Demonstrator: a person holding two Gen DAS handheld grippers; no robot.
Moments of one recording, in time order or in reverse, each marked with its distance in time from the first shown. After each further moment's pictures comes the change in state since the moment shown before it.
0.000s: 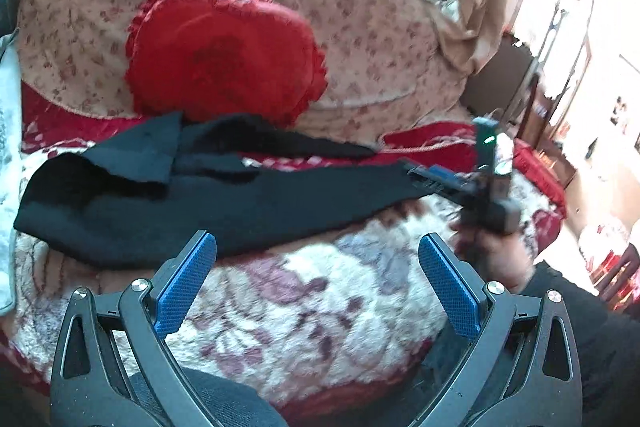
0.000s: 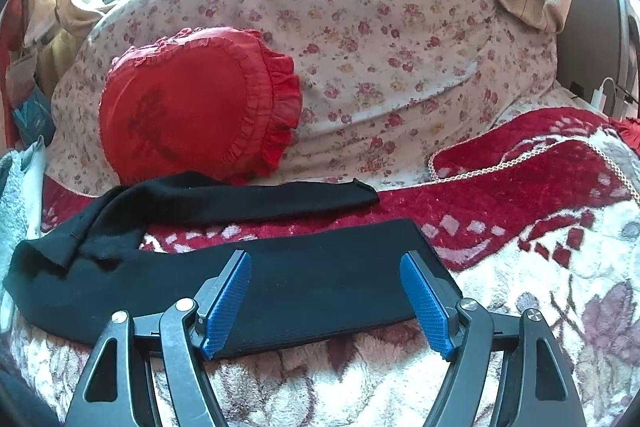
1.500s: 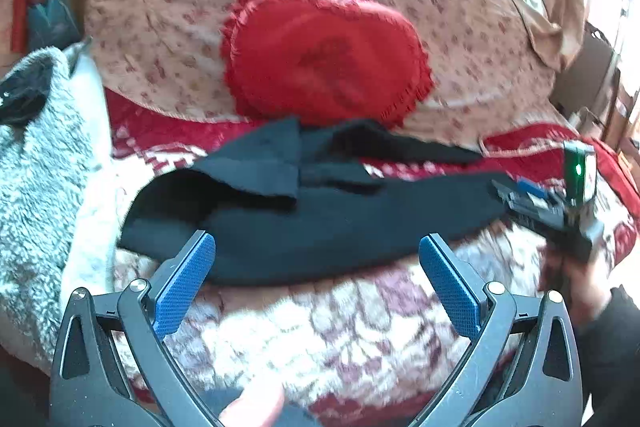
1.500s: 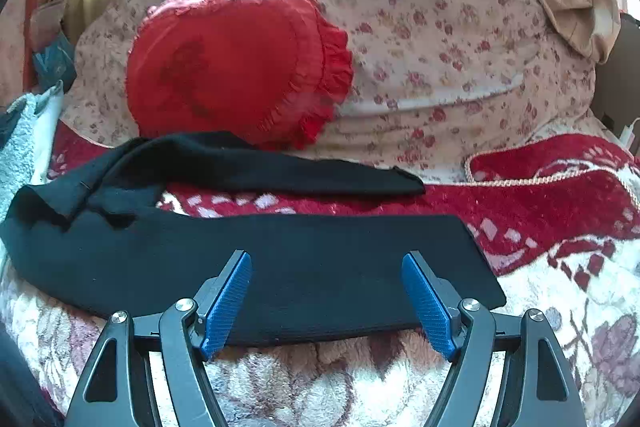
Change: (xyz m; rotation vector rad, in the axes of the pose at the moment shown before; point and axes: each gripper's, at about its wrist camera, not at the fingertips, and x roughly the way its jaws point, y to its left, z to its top) left arm -0.006 0.053 0.017 -0.018 0.045 0.328; right arm 0.016 0.040 -0.010 -0.161 0.050 0.039
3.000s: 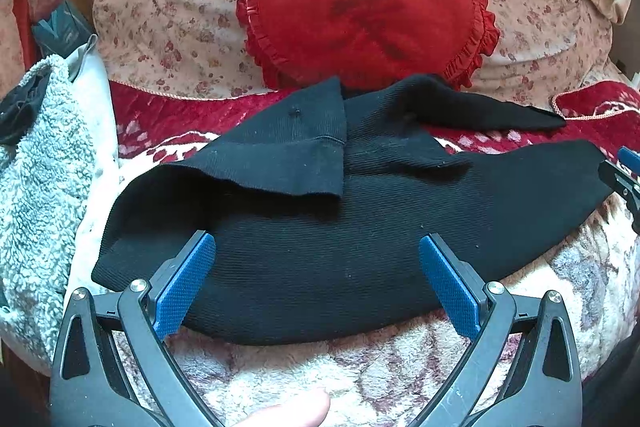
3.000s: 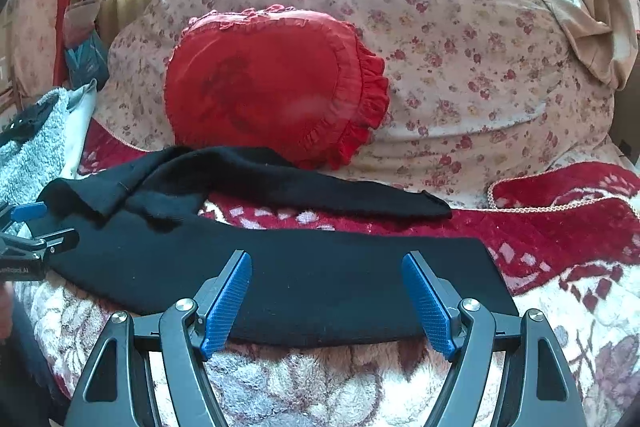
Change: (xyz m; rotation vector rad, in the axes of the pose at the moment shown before) left arm 0.098 -0.006 0.003 0.077 0.074 0.236; right arm -0.015 0.019 0.001 -0.061 -0.046 0.086
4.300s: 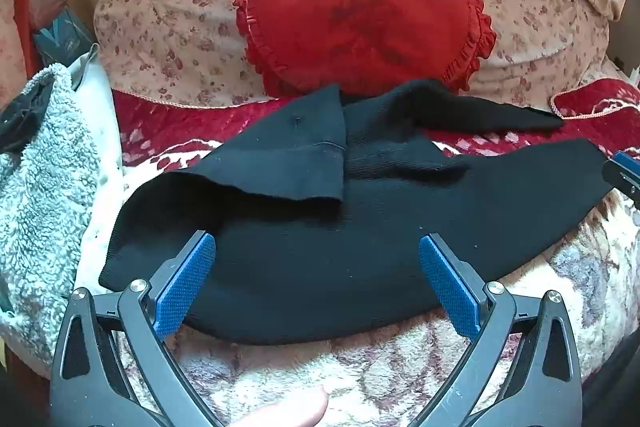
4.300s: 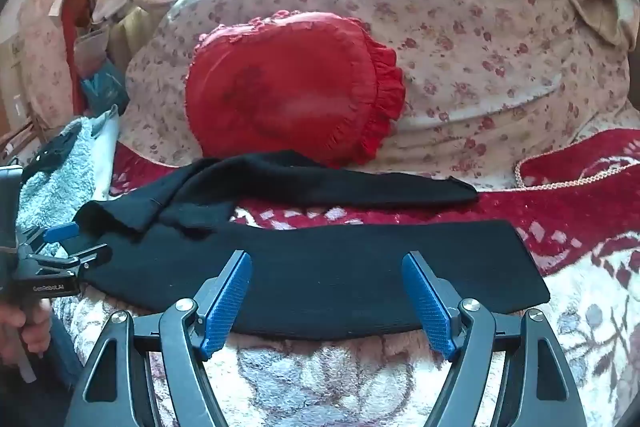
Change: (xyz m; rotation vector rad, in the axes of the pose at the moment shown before) left arm -0.006 -0.003 0.004 0.023 -0.011 0.025; right arm -0.006 -0.010 -0.005 0.104 -0.035 0.167
